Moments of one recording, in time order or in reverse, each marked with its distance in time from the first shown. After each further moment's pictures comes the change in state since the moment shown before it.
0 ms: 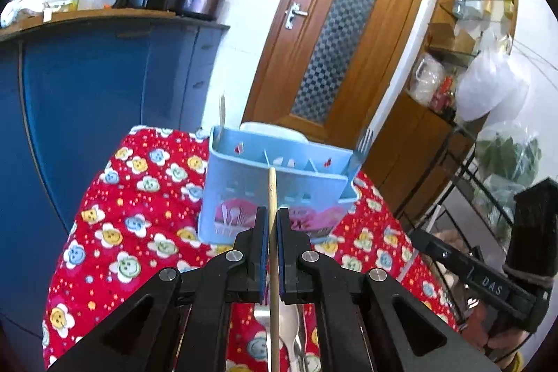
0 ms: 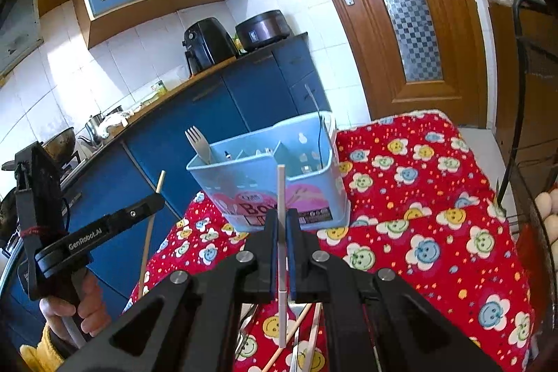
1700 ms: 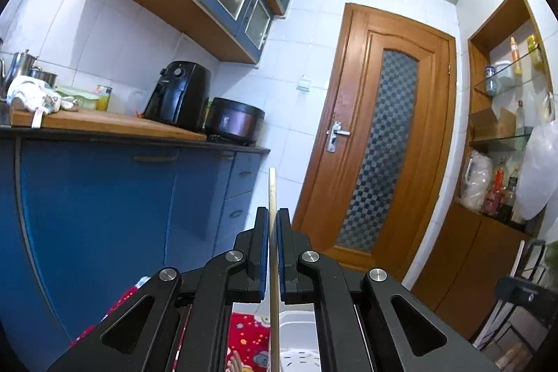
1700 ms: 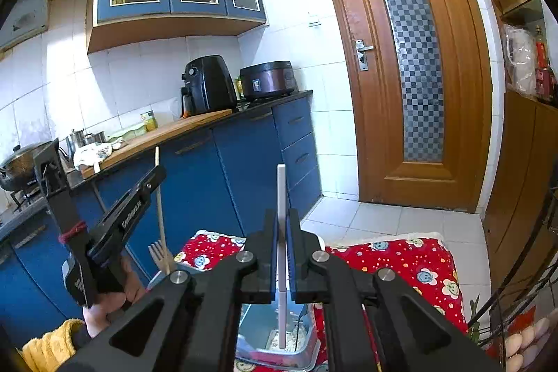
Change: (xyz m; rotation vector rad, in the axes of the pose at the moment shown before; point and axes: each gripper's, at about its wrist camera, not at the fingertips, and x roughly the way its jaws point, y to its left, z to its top) left arm 0.088 0.004 0.112 0.006 -0.535 0.203; right arm 0.054 0.014 0.127 -0.191 -0.177 -0.082
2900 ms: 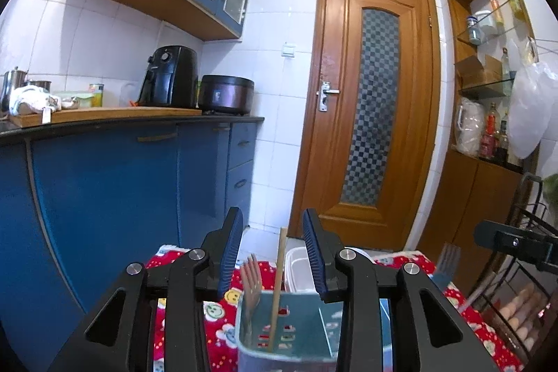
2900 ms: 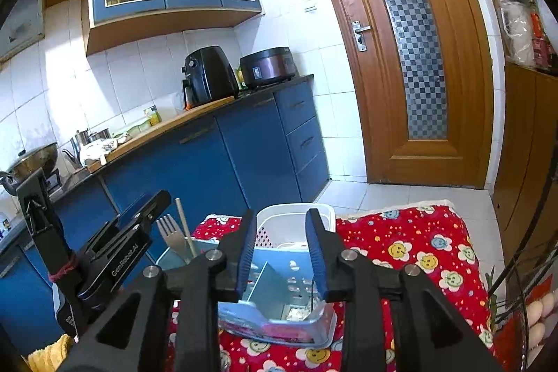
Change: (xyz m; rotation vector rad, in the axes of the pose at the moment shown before) left arm -0.044 -0.004 -0.030 0.143 0.131 -0.016; right arm -0.008 -0.004 -0.032 0.075 0.043 0.040
